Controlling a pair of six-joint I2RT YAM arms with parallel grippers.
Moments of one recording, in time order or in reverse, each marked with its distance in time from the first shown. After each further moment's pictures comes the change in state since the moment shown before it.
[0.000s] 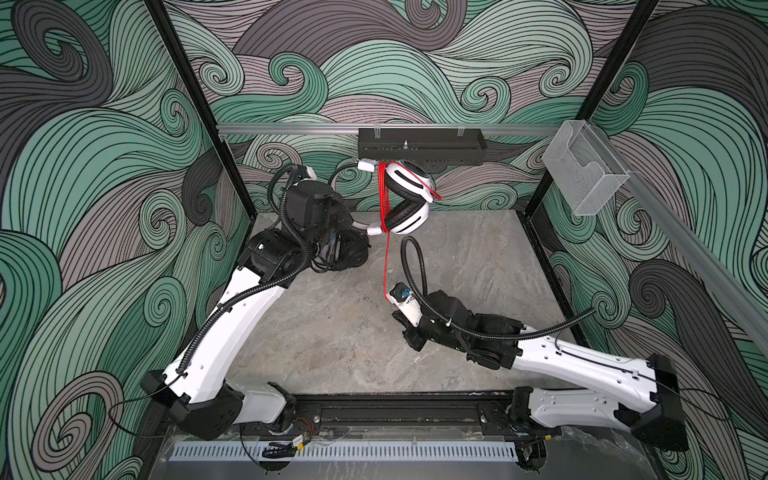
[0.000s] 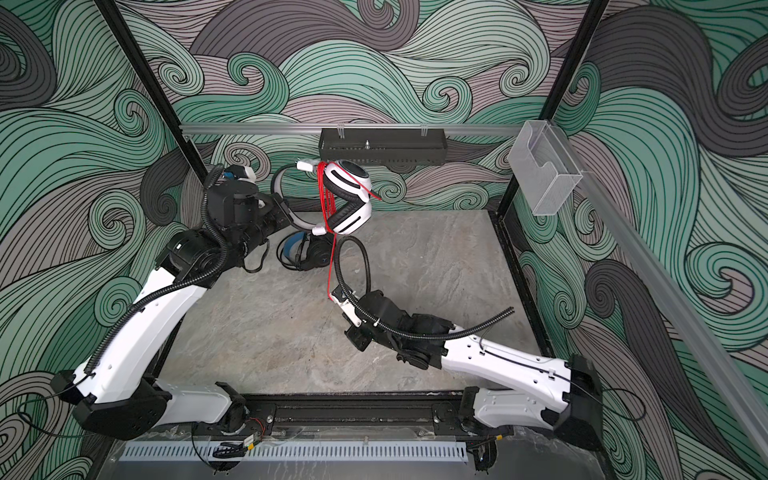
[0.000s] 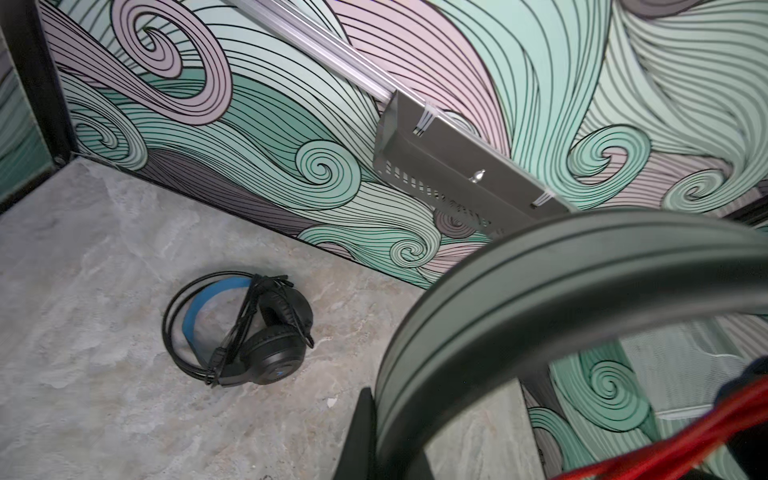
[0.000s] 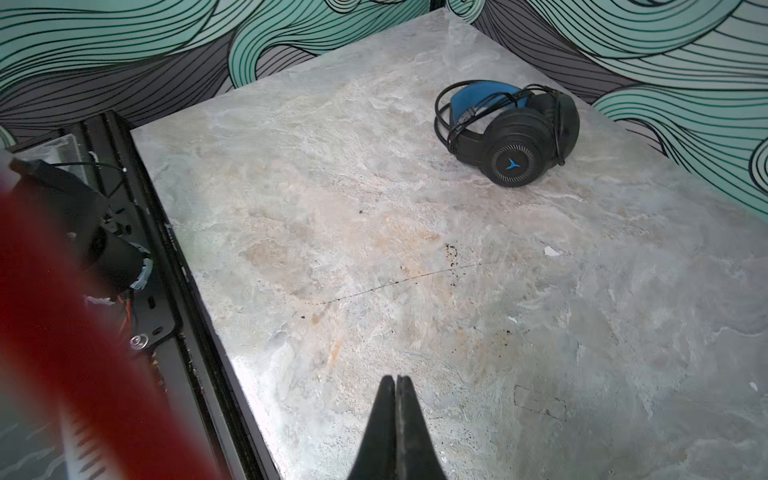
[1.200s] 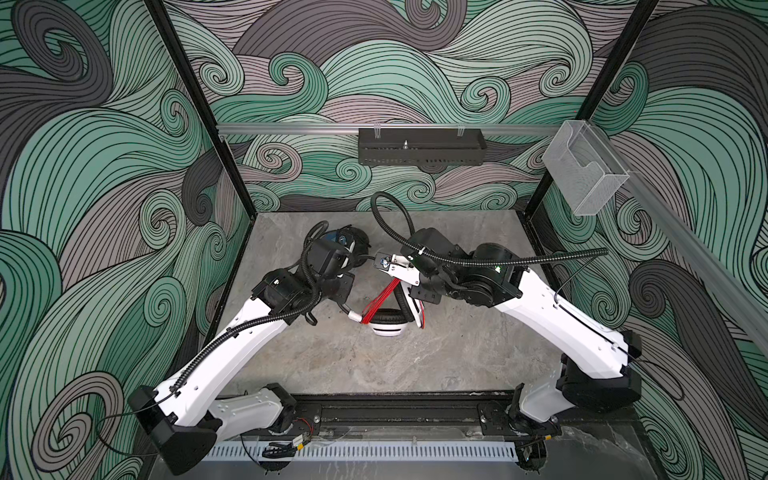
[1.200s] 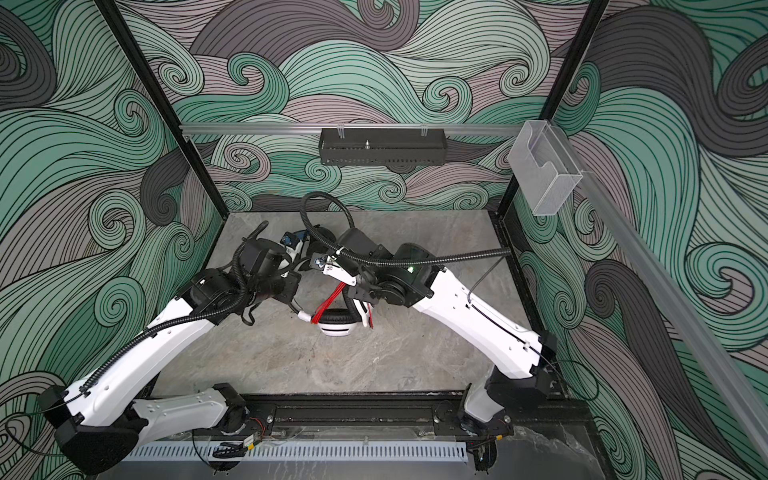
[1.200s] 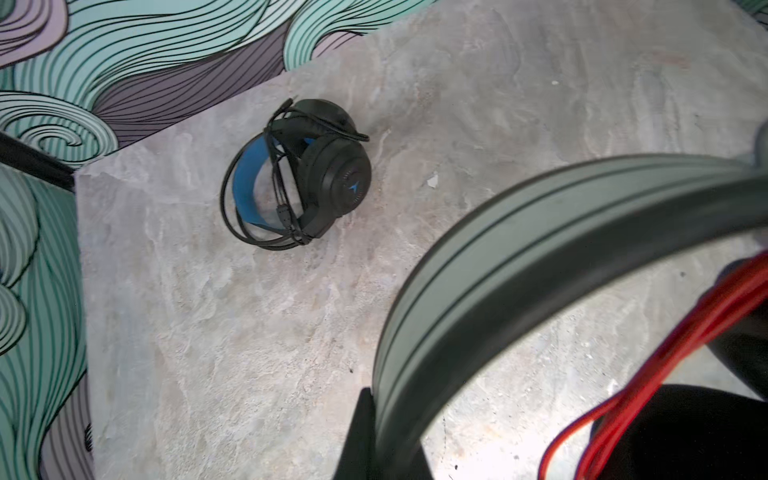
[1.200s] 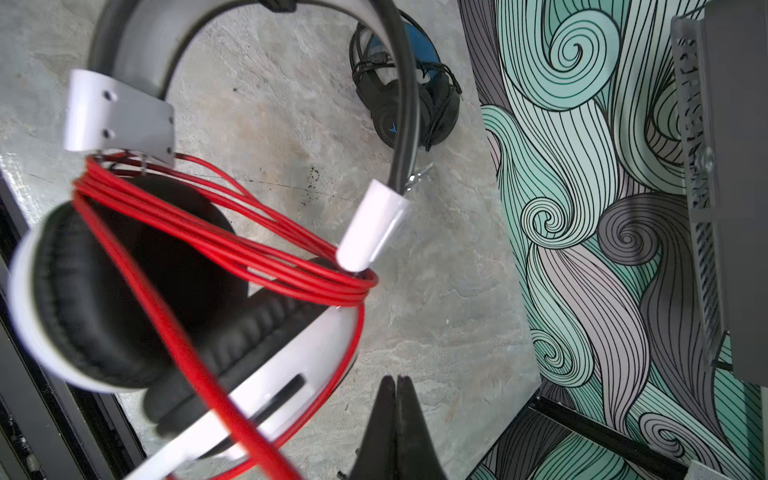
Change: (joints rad) left arm -0.088 -0.228 -0.467 -0.179 0.197 0.563; right arm -0.134 0.391 0.916 -0.850 0.215 -0.533
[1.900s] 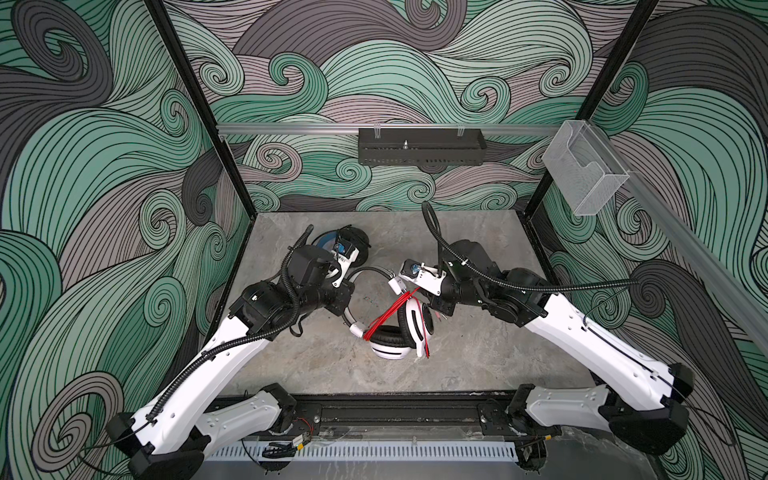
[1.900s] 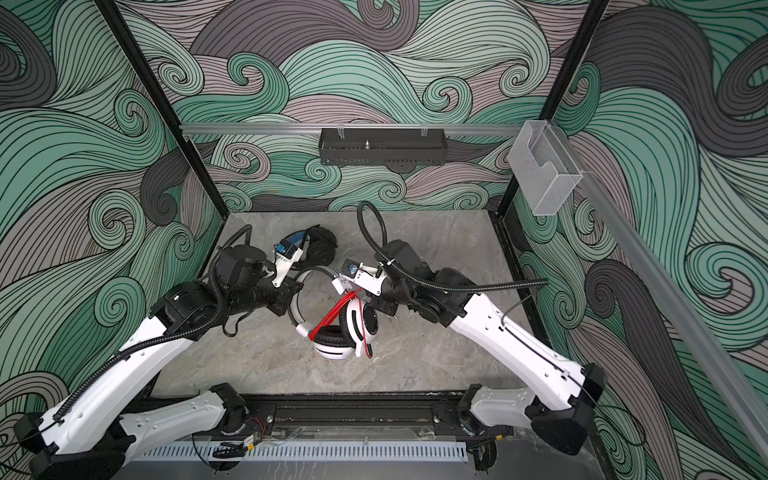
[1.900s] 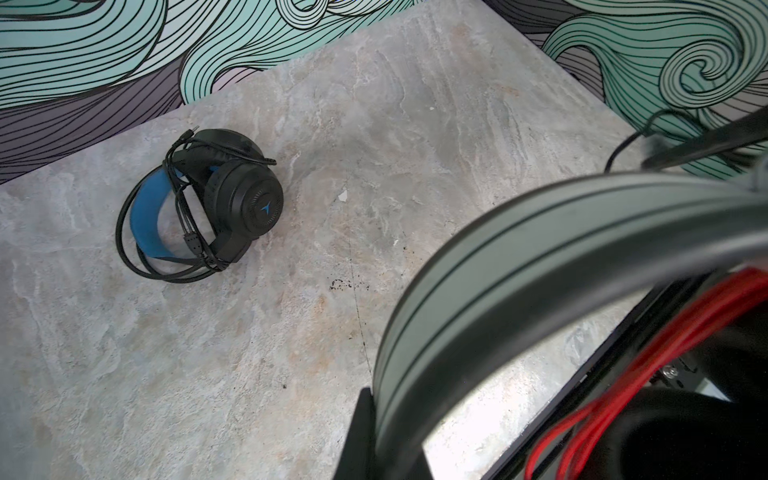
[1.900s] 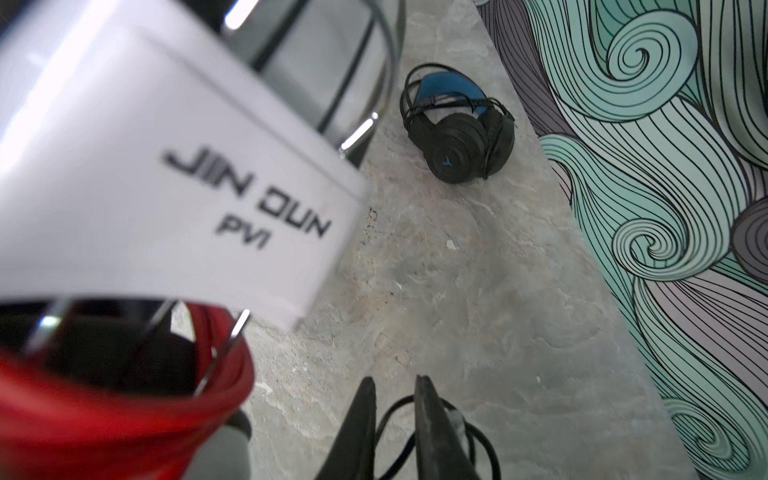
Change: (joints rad) left arm 0.000 -0.091 0.011 0.002 0.245 0.033; right arm -0.178 -0.341 -0.595 0.458 -0.428 0.014
